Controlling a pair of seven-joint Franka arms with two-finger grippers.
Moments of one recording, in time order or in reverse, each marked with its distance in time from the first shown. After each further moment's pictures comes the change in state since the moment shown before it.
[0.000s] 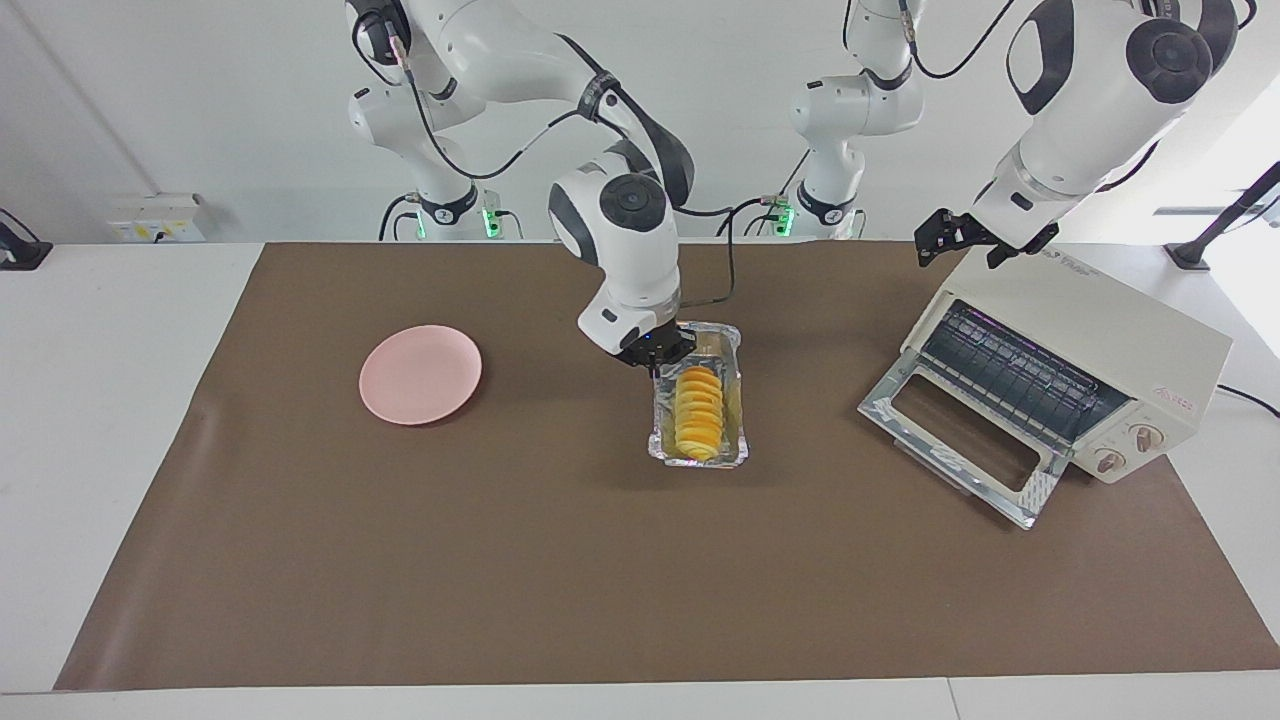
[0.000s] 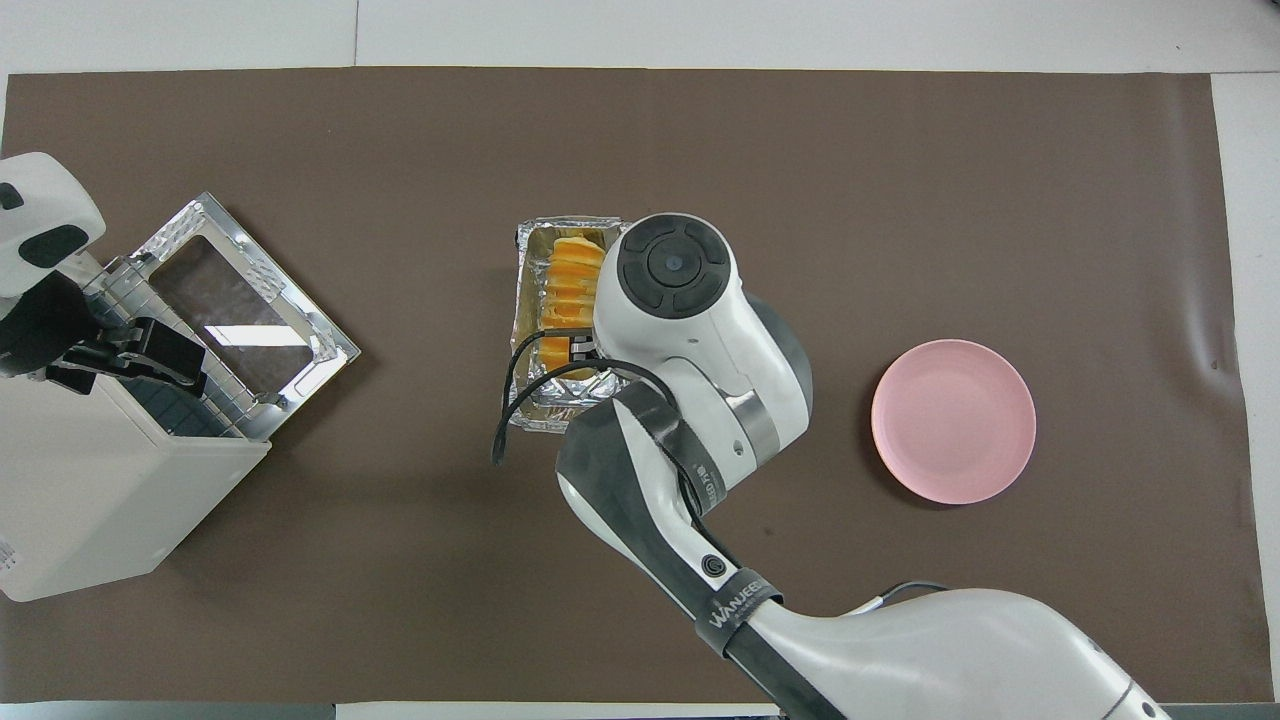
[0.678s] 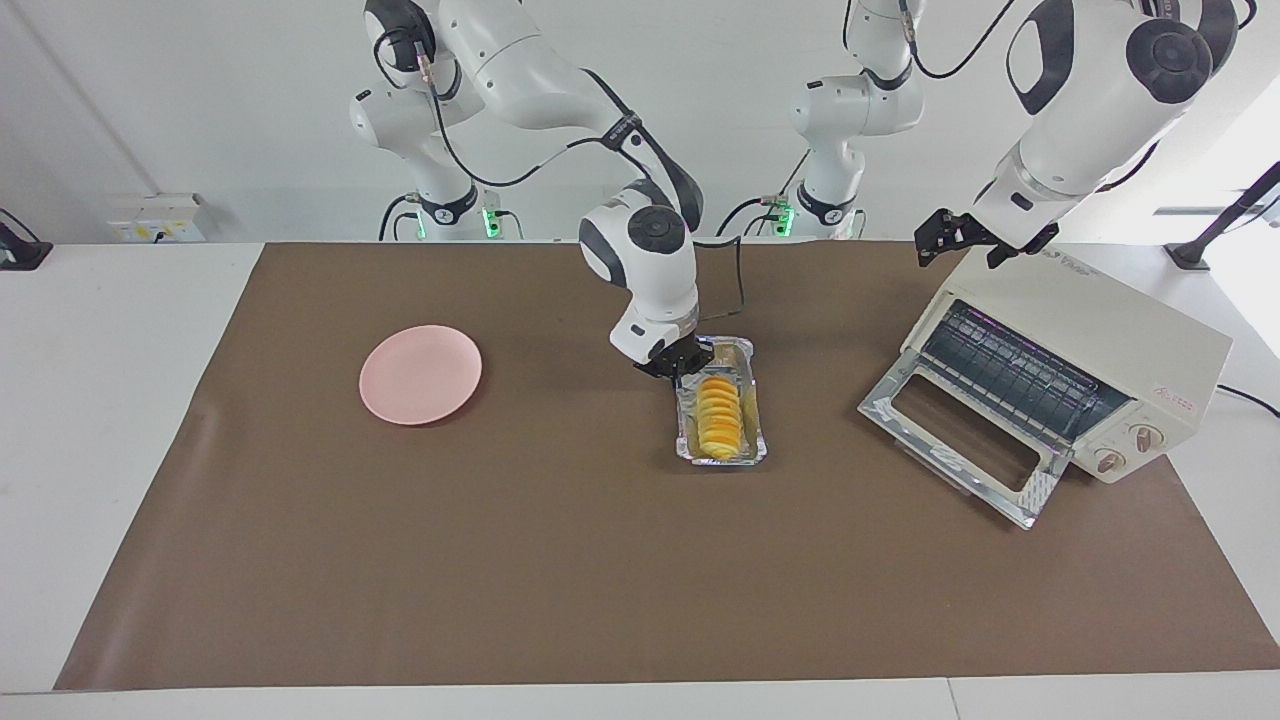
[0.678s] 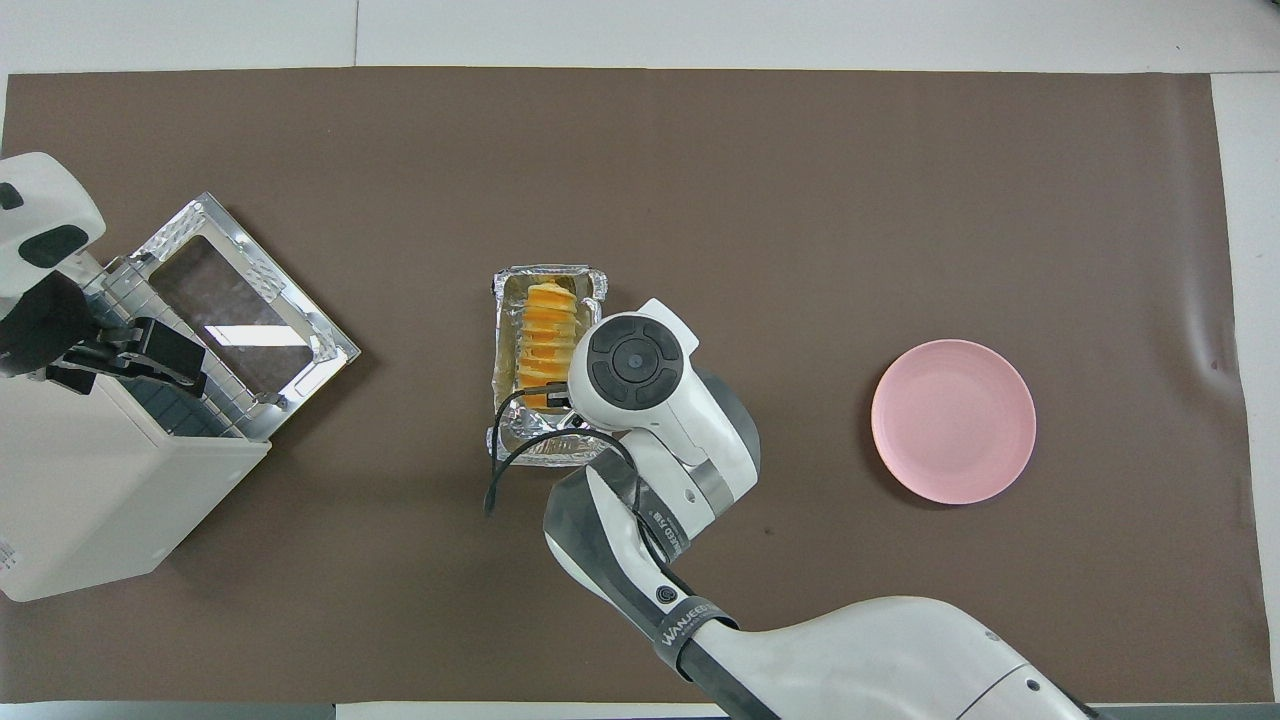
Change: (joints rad) left arm 0.000 0.000 0.000 0.000 0.000 0.000 0.000; right arm 0.060 0.023 0.000 -0.147 0.001 0.231 0.002
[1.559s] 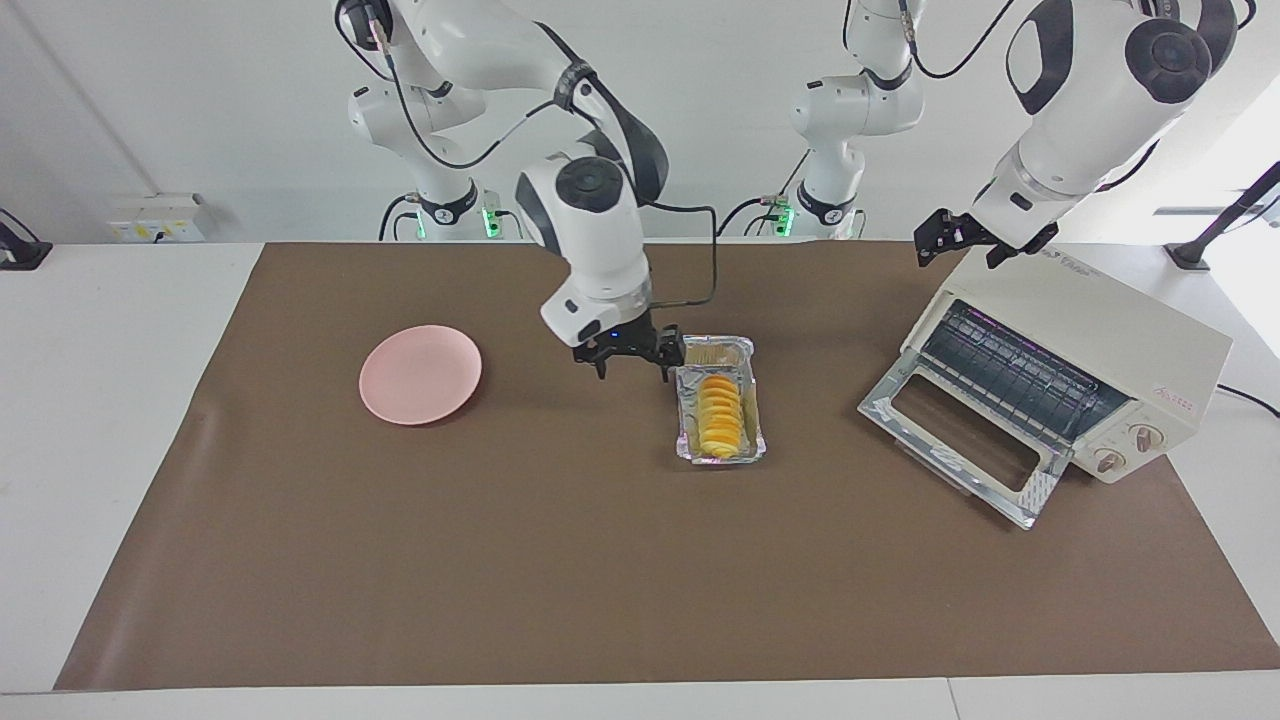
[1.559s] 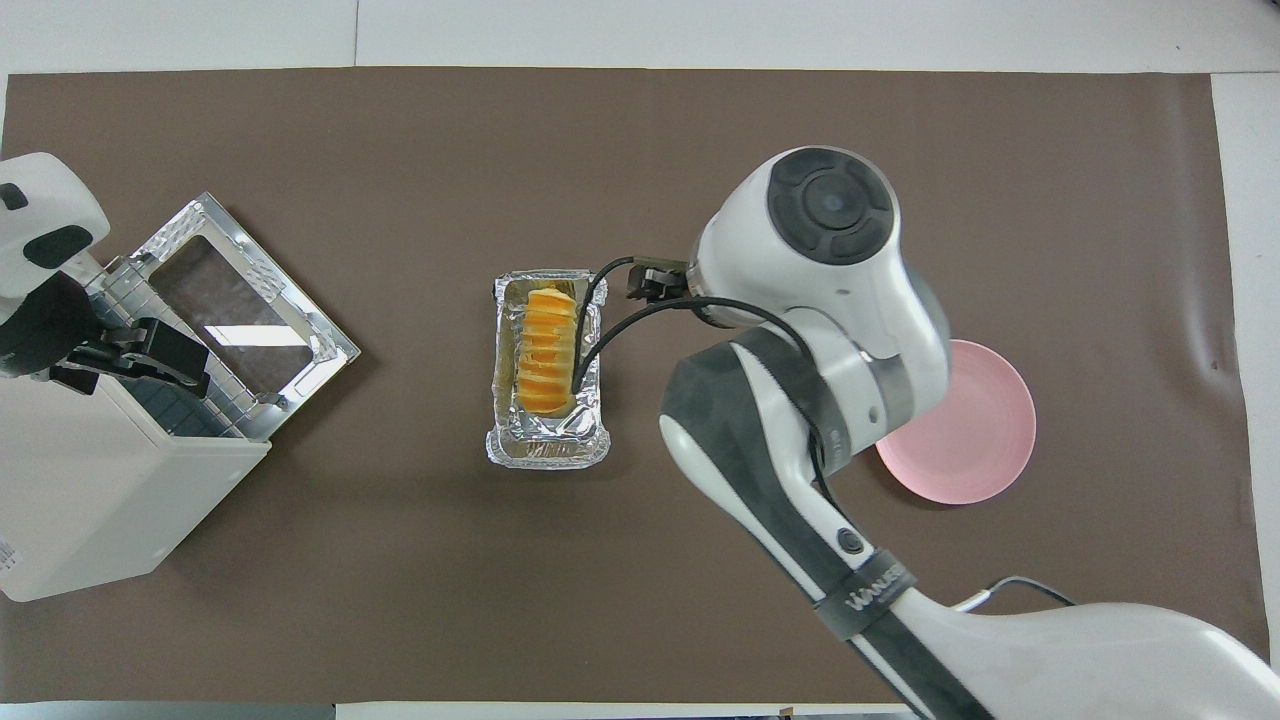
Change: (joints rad) left arm -0.001 -0.003 -0.011 0.000 0.000 0.000 -0.008; right arm -0.234 -0.160 -0.016 0.157 0.002 -0.302 -0.033
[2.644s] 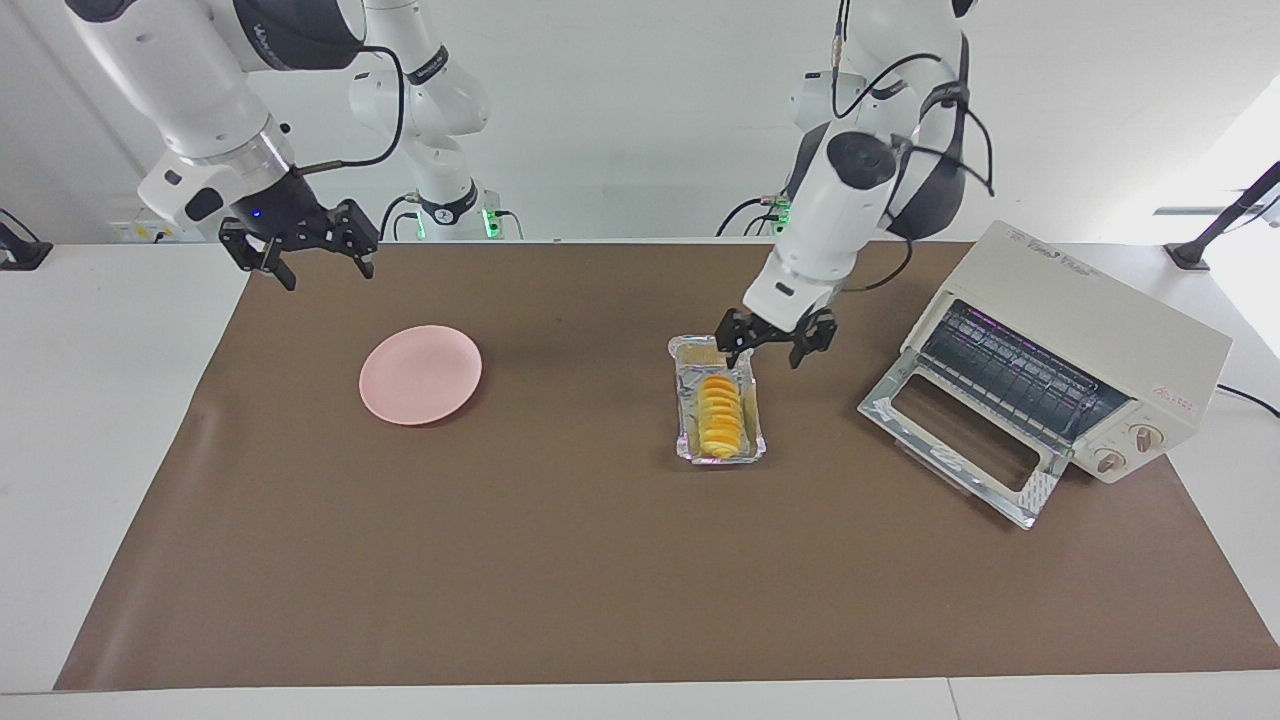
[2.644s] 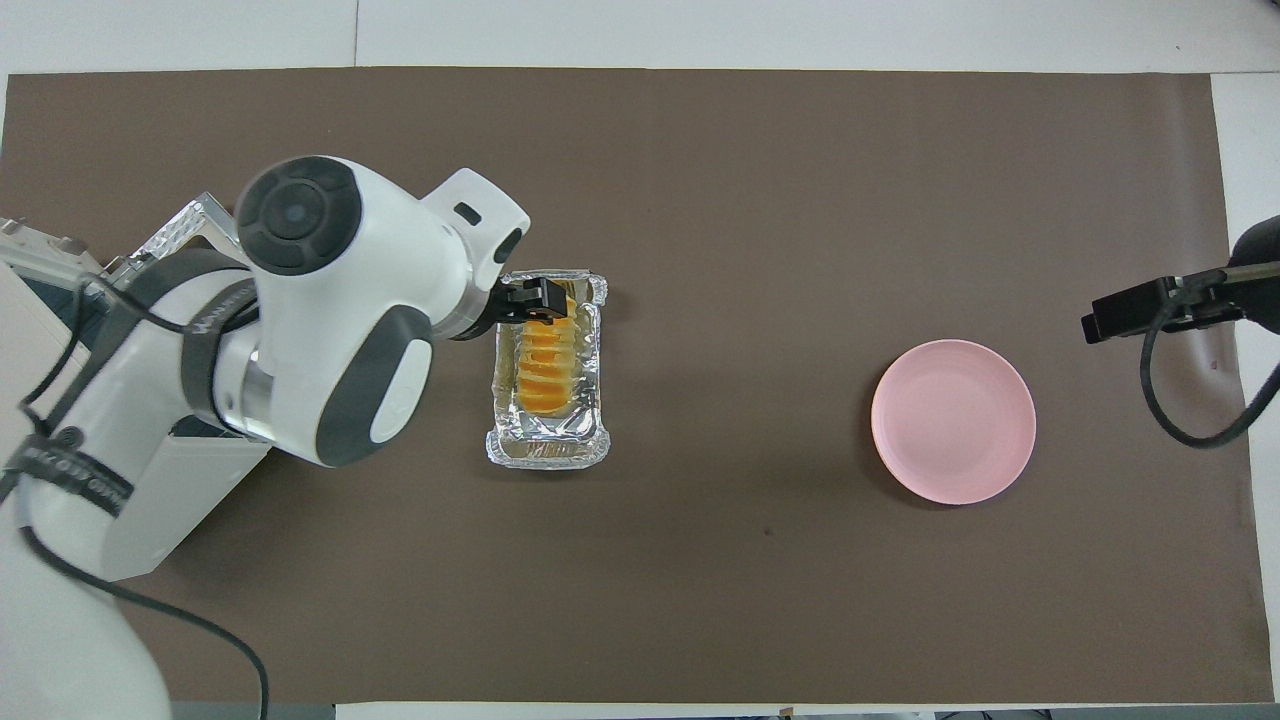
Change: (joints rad) left arm -0.386 0.230 -0.040 -0.177 -0.083 0.736 -0.503; right arm -0.463 -0.337 -0.009 0.001 -0.039 -0.519 -0.727
